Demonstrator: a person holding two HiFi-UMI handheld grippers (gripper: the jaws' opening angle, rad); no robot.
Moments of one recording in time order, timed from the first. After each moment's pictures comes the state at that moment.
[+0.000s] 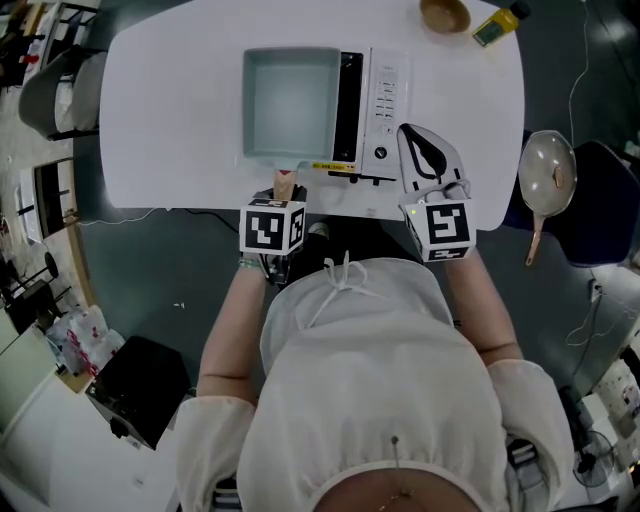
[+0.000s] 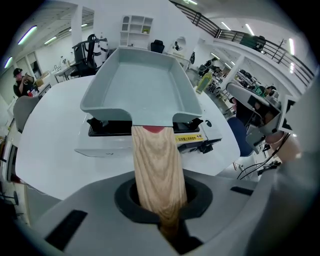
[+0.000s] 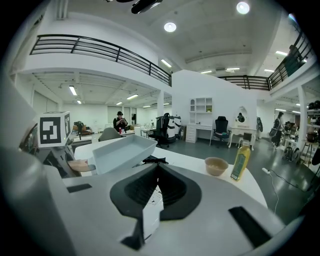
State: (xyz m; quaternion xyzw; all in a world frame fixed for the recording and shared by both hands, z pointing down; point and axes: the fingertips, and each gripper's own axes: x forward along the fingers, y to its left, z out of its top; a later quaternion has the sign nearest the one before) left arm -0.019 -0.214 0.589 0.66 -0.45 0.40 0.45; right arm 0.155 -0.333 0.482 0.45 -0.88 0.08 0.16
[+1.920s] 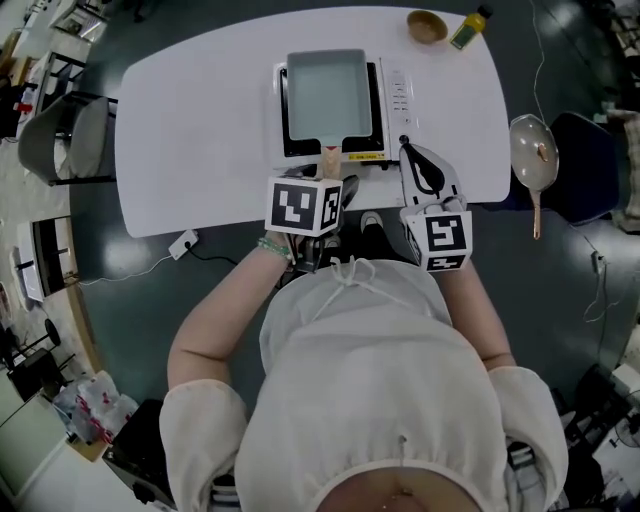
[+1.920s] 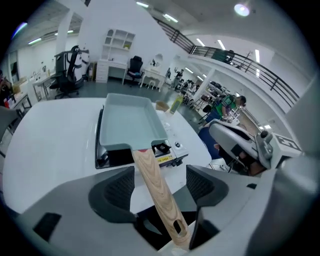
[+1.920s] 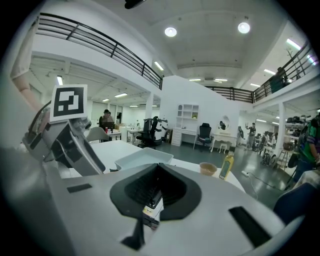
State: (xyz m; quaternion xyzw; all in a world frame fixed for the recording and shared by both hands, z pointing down) left arm -0.019 -0.219 0.499 0.77 -0.37 0.32 0.41; right arm 0.095 -0.245 0.432 0.54 -0.82 0.05 0.17
